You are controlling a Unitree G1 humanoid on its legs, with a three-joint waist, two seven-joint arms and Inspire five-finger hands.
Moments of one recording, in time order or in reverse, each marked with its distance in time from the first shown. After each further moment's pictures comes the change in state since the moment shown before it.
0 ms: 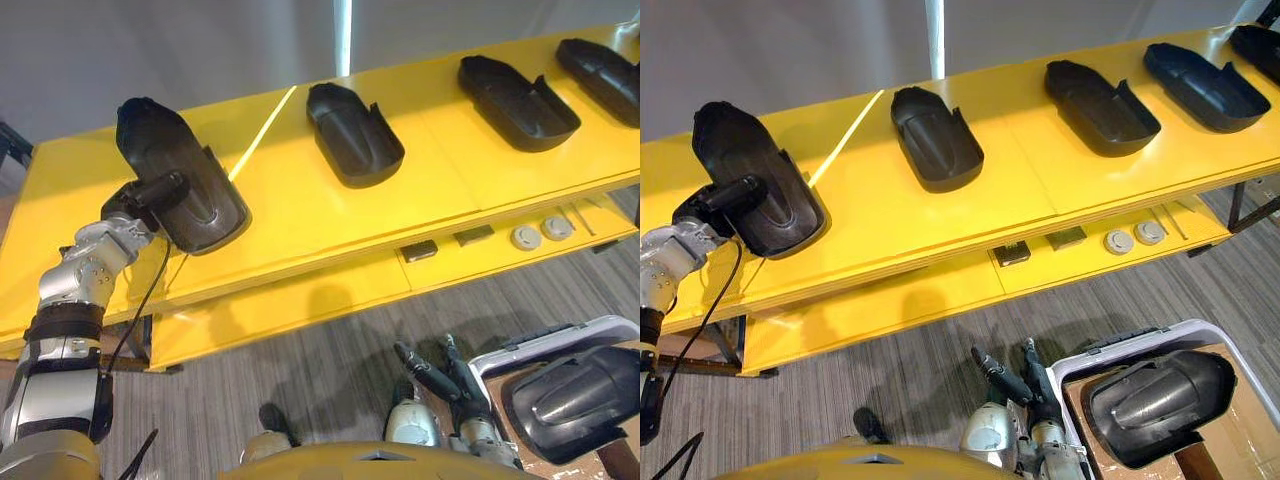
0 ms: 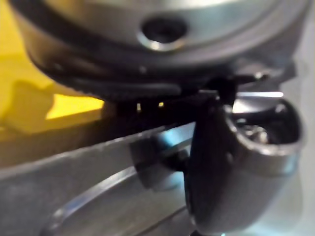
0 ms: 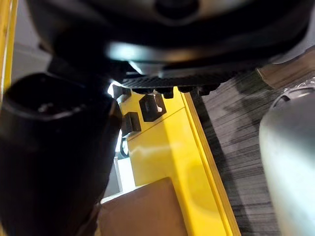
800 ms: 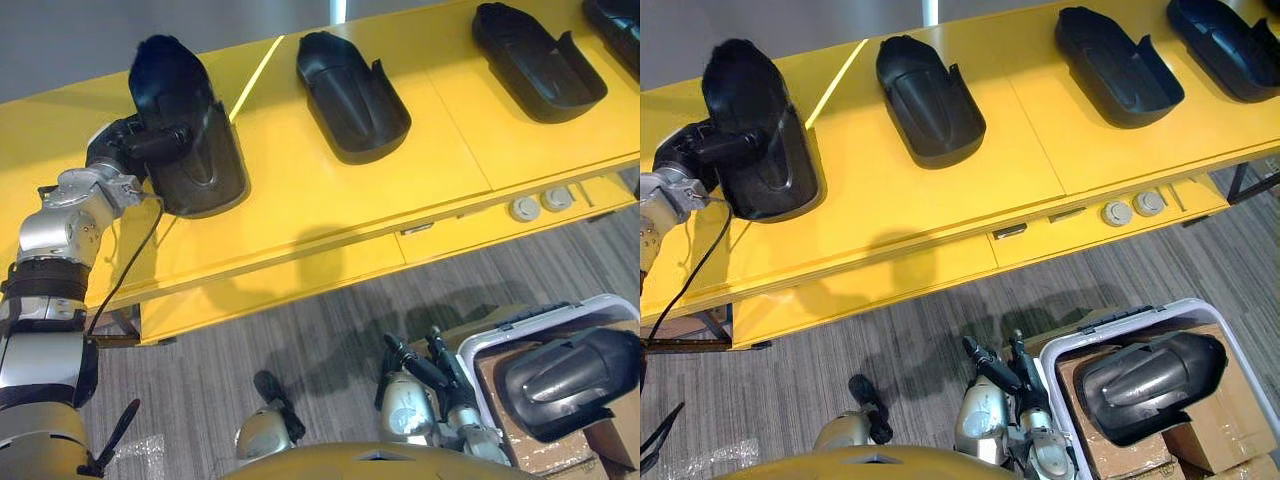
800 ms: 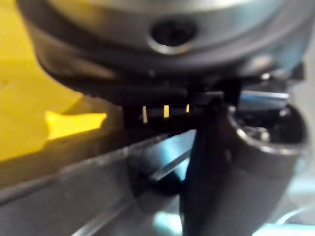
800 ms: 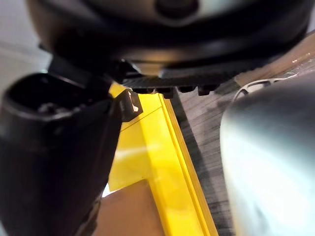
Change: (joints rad) left arm -0.214 0.087 -0.153 0.011 0.200 -0.006 -0.039; right arm -0.065 -0.004 0.069 0.043 0.039 0.021 -0.021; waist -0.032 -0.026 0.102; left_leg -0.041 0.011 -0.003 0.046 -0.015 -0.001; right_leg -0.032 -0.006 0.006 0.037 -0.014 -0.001
